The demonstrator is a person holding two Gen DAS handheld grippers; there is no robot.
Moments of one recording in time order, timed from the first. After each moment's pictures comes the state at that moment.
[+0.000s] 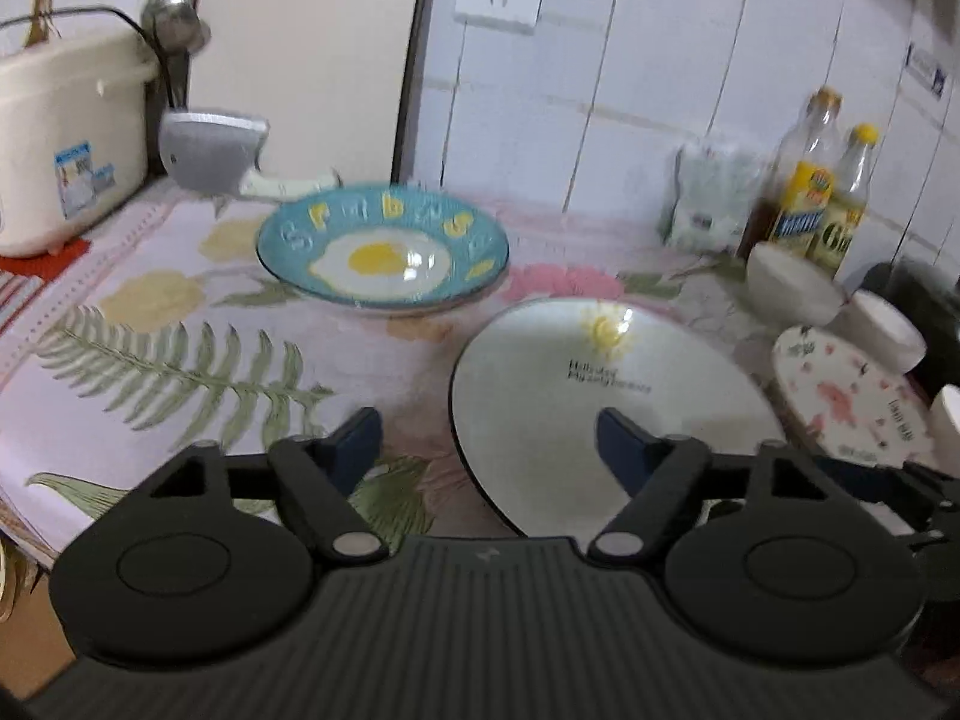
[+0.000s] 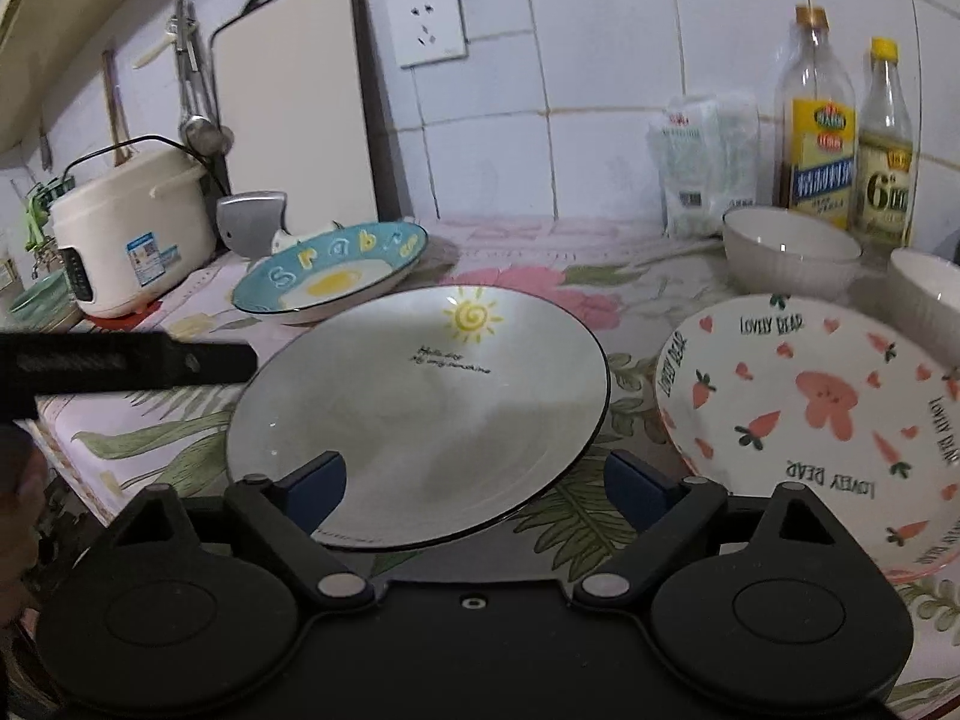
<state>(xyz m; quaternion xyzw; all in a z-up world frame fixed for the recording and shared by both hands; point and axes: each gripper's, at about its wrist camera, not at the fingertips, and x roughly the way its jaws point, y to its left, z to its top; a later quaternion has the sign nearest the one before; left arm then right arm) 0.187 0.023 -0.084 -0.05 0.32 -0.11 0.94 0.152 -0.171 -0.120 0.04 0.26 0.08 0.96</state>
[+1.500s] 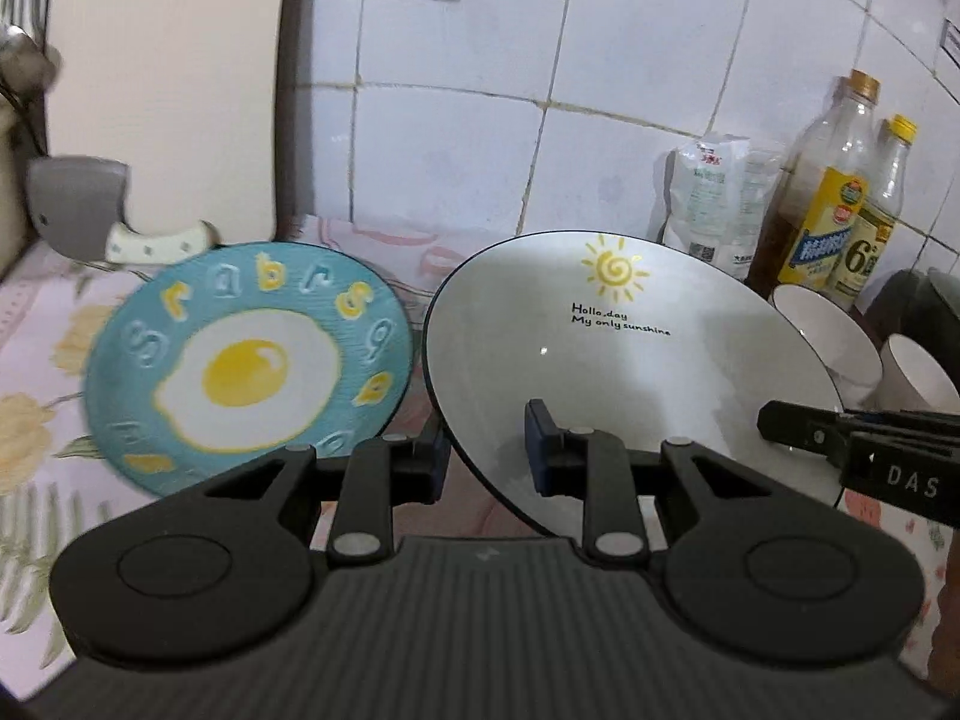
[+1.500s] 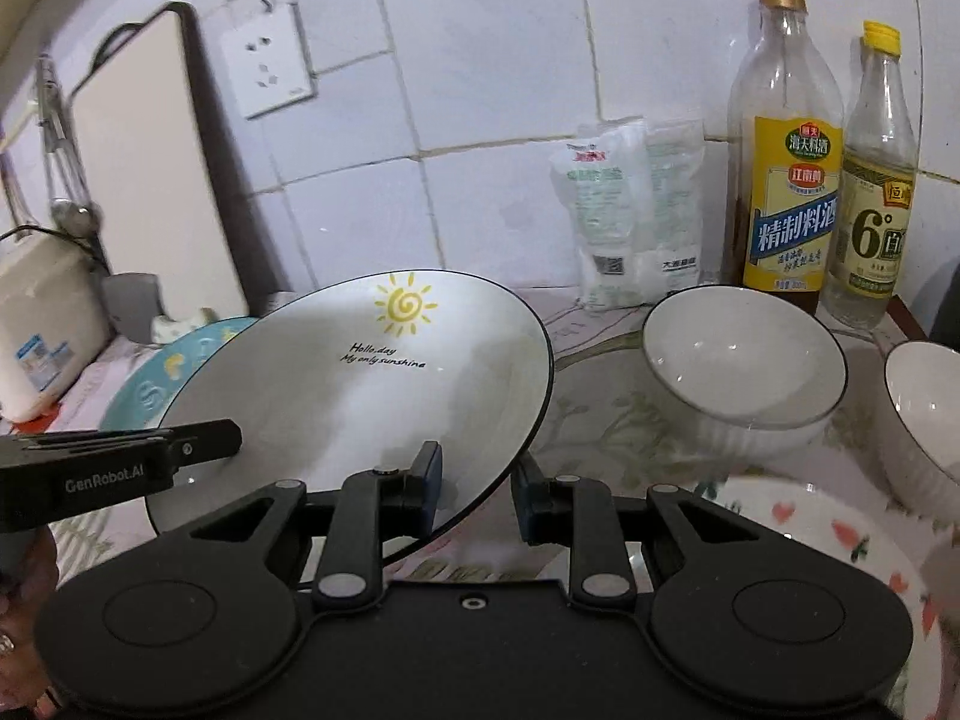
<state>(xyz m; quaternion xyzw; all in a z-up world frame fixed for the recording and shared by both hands) 0.321 -0.045 -0.073 -0.03 0.34 -0.14 0.93 0.281 -0.242 -0.072 0.07 0.29 0.03 0.95</state>
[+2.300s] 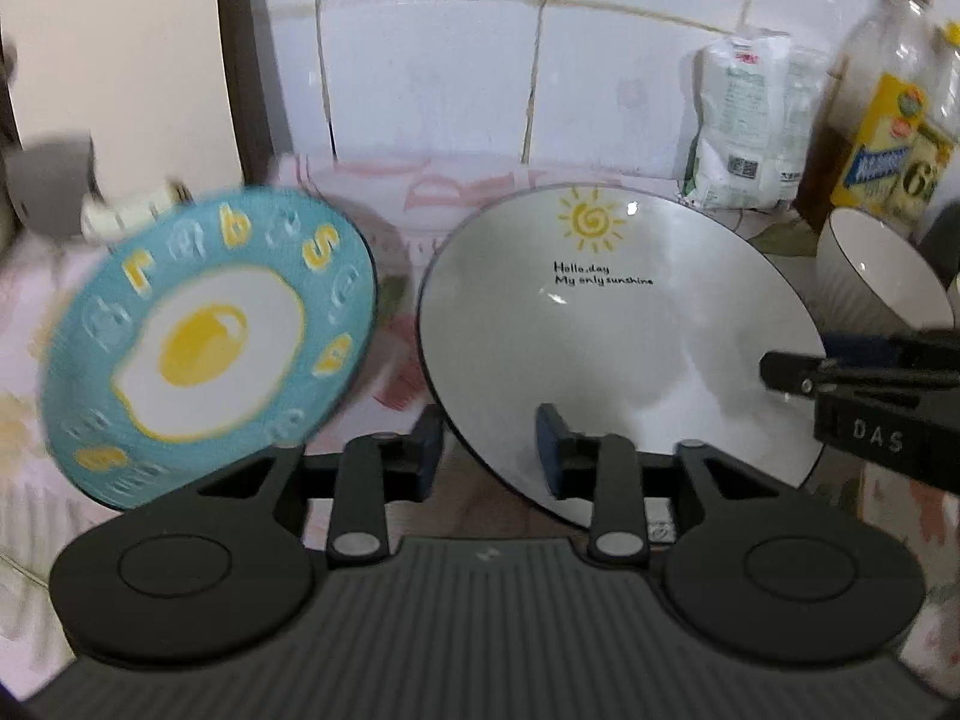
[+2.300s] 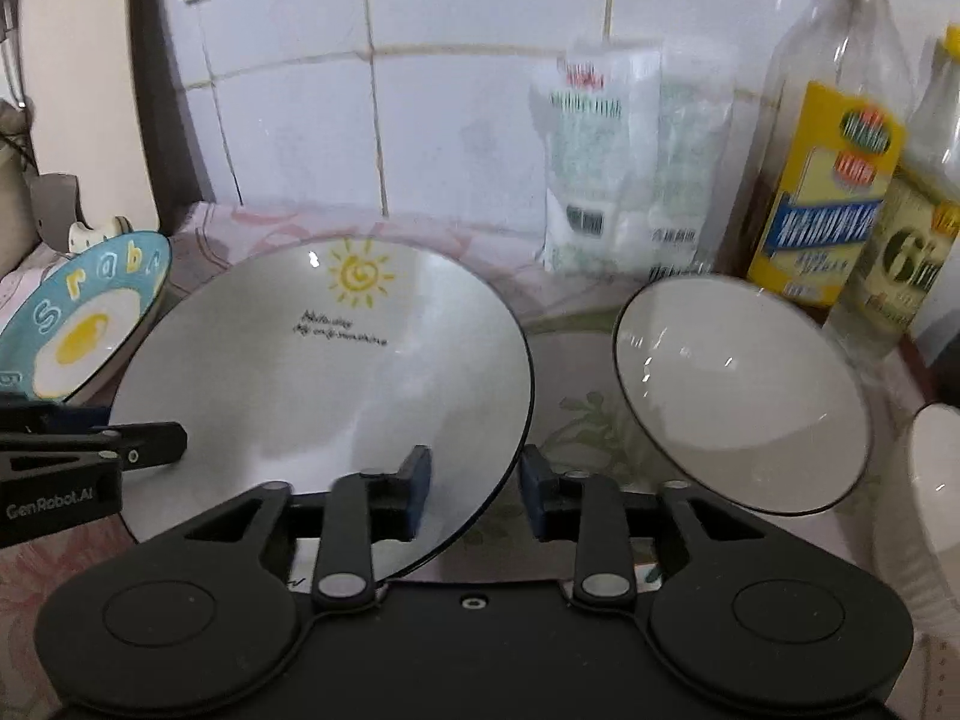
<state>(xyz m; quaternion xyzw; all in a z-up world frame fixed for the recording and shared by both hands) 0.345 -0.084 -0.091 0.04 0.40 -0.10 0.91 0.337 -0.249 -0.095 -0.02 0.36 0.01 0.93</state>
